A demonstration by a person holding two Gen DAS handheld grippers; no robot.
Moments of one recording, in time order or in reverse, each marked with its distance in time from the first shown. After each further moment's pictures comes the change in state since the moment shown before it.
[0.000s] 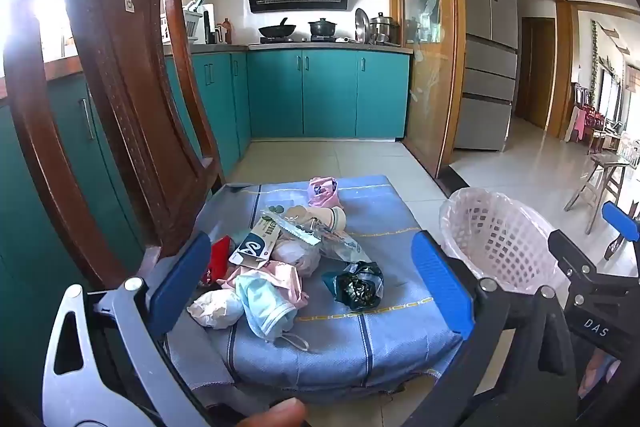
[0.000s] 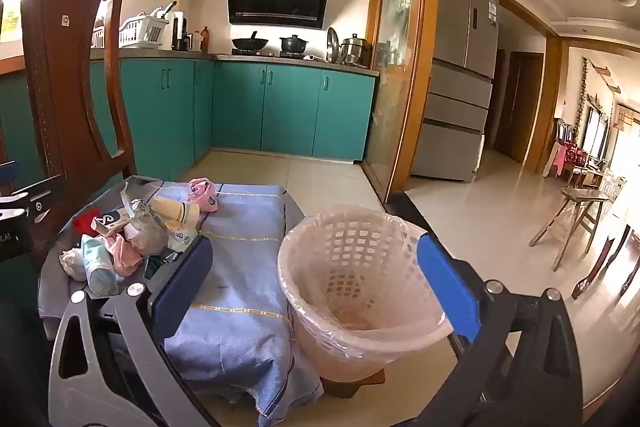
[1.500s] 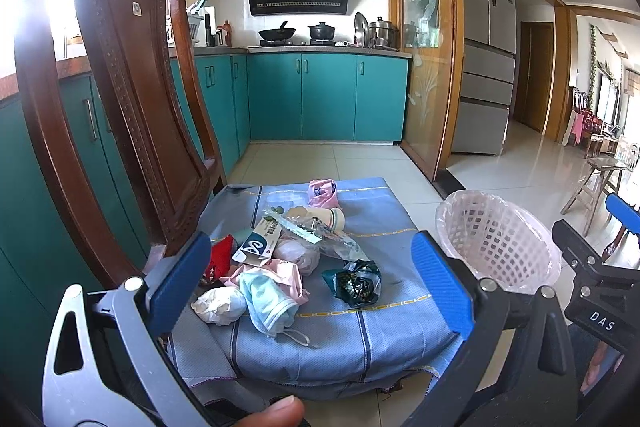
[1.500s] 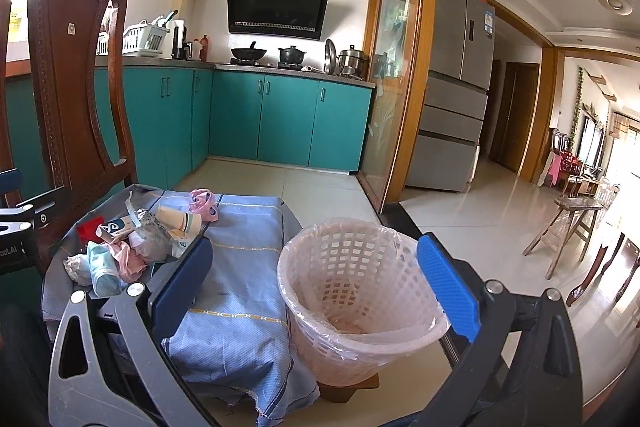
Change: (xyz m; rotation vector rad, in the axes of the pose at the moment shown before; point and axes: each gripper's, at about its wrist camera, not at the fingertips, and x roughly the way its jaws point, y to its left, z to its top) left arm -0.014 0.005 0.002 -0.001 -0.012 -0.005; right arm -0.021 0.005 0.007 -0.010 -0.037 -0.015
